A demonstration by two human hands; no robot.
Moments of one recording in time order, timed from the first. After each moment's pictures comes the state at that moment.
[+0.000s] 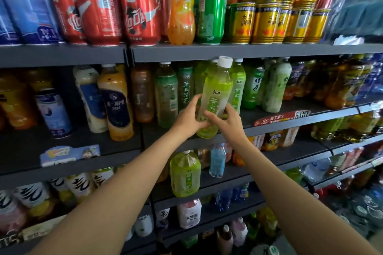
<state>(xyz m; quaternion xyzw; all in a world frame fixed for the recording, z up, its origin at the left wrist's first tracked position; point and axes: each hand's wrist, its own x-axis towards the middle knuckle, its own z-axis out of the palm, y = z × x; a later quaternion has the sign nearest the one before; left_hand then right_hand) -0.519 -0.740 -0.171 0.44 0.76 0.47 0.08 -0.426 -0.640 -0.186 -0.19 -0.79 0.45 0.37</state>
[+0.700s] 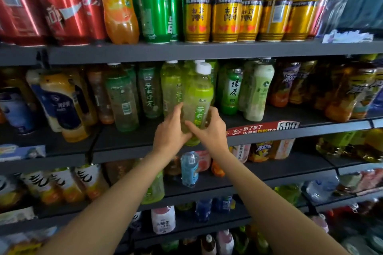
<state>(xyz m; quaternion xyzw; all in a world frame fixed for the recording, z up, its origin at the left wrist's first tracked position) -0.450 -0.645 -0.187 0.33 0.87 0.34 -0.11 -0.400 -0.537 -0.203 -0.13 -0.80 0.44 0.39</state>
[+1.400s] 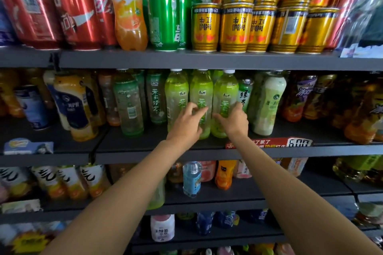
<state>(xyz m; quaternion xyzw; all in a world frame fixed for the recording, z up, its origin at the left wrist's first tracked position) -0.466 -0.607 -0.167 0.40 0.87 0.22 -0.14 -0.422 -0.472 -0.164 -0.28 -0.85 0.34 0.30</state>
